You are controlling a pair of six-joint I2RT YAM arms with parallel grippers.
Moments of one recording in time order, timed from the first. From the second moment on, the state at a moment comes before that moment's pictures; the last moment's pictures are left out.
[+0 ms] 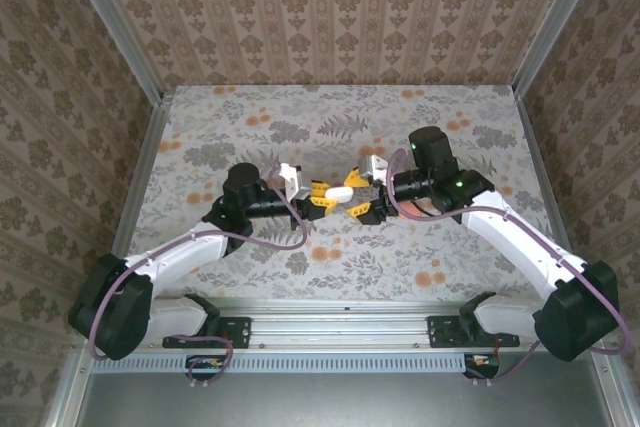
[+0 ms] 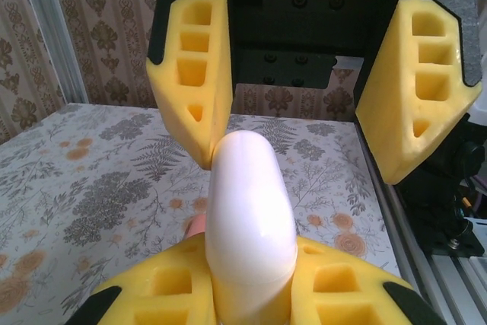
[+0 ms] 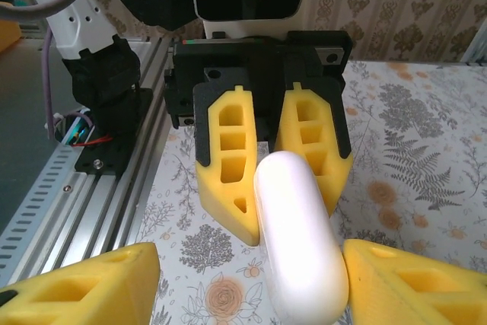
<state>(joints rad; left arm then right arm) -0.63 1.23 0.59 0.53 0.89 0.10 0.45 1.22 0.99 -0.37 -0.95 -0.61</state>
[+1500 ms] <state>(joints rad) -0.63 1.23 0.59 0.53 0.89 0.10 0.45 1.34 1.03 -0.34 -0.97 -0.68</state>
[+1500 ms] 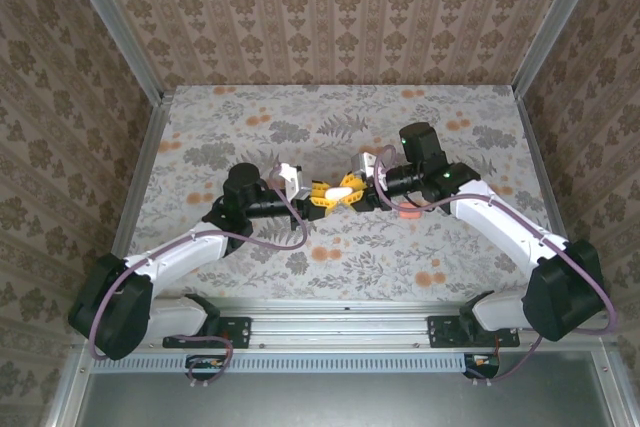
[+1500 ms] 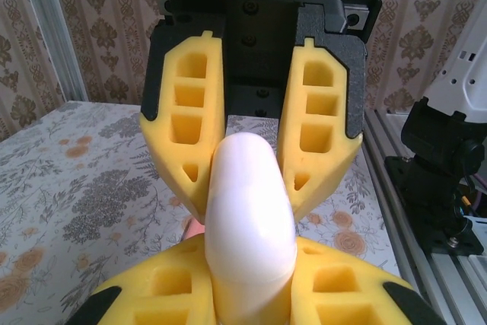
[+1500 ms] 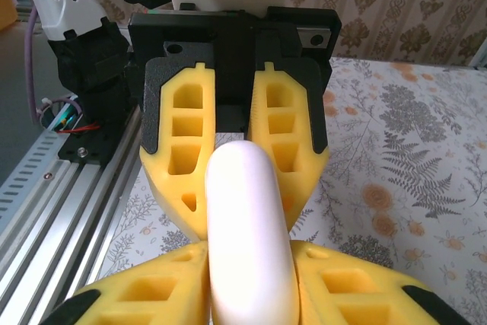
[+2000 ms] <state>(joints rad) -0.63 1.23 0.59 0.53 0.89 0.10 0.45 1.35 1.05 -0.39 -0.98 -0.73</state>
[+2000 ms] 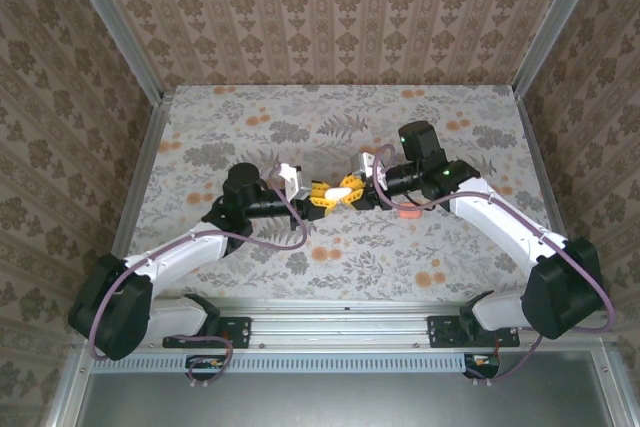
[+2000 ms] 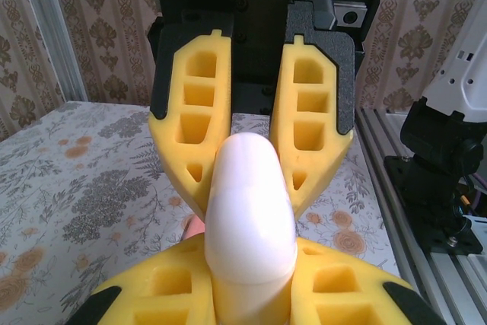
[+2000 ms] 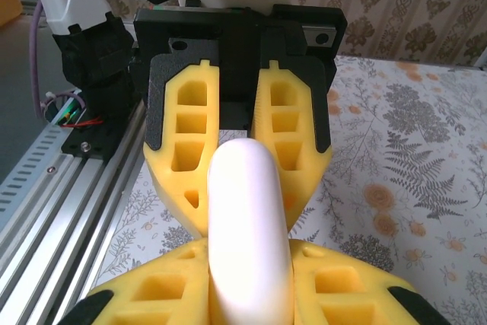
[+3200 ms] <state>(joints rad) -0.62 1.08 0.59 0.28 0.16 0.08 0.44 1.32 1.06 -0.67 -0.73 -0.40</state>
